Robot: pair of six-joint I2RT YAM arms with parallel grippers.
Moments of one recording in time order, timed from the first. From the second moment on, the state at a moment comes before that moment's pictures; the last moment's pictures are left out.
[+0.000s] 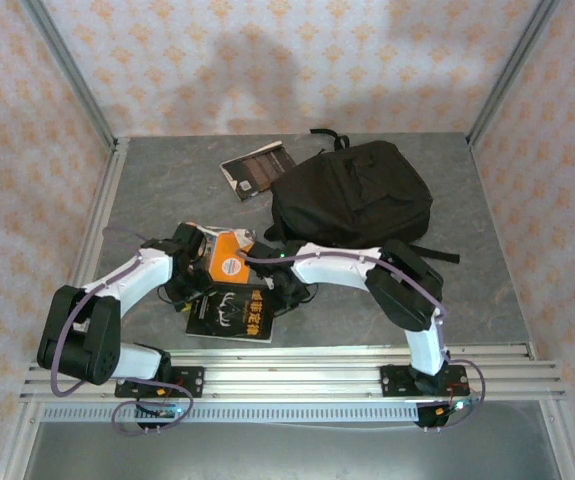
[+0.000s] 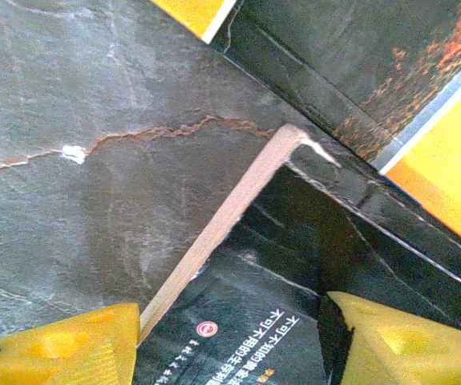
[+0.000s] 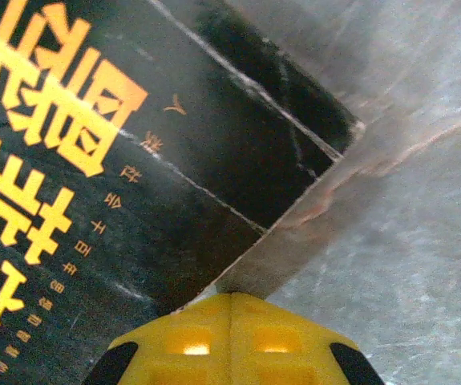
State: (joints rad) left arm -0.20 1.37 0.70 -0.84 0.09 -0.78; right arm 1.00 1.97 1.35 -0.86 -0.15 0.46
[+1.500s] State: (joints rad) left arm -0.34 1.67 1.03 -0.76 0.22 -0.59; right arm 0.96 1.80 1.12 -0.69 0.01 0.61
